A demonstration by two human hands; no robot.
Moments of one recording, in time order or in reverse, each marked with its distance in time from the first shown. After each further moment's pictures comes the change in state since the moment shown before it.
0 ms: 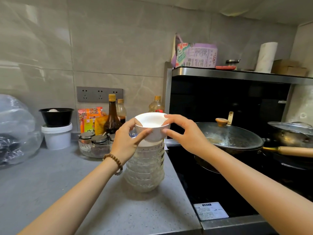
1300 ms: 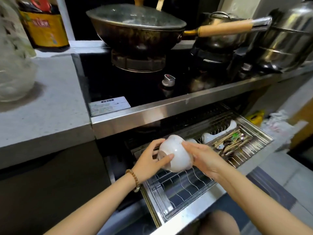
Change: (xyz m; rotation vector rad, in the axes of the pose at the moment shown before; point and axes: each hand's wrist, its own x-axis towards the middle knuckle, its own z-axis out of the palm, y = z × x) left_hand -0.287 -0.068 0.331 -0.476 -0.704 -0.608; right_hand -0.389 0.171 -0.074 0.600 0.193 1.235
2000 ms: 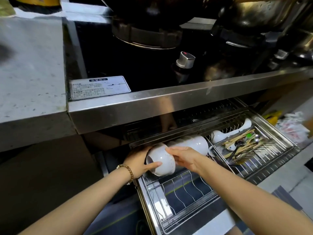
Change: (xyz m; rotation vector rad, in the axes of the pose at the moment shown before) left_hand 0.044 -0.106 -0.040 0.726 -0.082 -0.151; right_hand 0.125 0.077 0.015 -0.060 -0.034 0.371
